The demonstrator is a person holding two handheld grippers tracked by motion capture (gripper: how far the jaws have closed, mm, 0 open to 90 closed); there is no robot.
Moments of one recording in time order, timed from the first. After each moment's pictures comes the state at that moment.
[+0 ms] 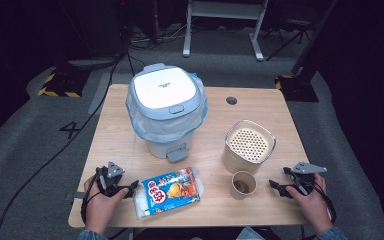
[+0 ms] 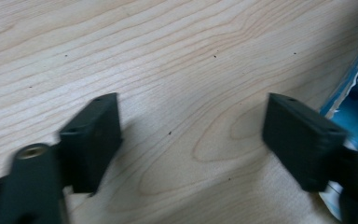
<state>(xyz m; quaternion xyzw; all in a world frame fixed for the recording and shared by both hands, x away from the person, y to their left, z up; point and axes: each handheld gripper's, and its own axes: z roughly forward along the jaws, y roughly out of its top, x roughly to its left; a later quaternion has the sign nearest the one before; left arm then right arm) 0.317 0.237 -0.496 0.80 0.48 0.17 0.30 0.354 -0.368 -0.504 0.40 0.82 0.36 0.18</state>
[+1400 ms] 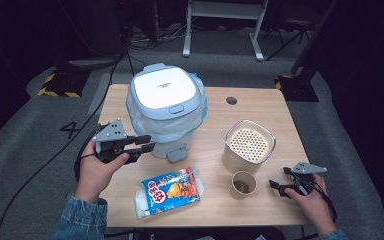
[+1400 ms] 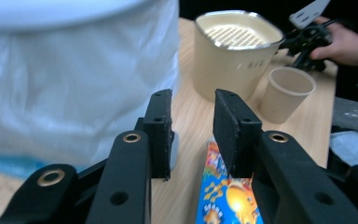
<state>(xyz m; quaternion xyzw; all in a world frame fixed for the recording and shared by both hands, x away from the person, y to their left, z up) 0.345 0.206 -0.331 0.81 0.25 0.13 0.51 0.354 -0.368 -0.504 0.40 0.82 0.36 0.18</state>
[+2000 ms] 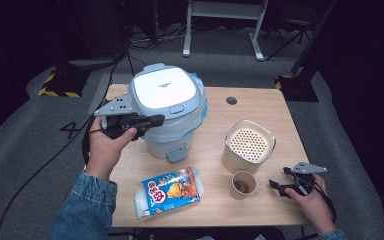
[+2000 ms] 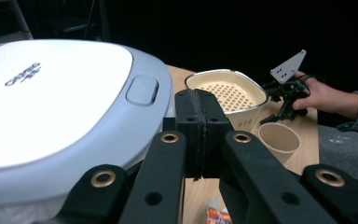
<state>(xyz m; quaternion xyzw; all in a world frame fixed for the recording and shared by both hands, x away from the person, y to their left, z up) 0.375 0.188 -0.289 0.79 0.22 0.13 0.56 0.354 -0.368 -0.504 0.40 0.82 0.36 0.18</state>
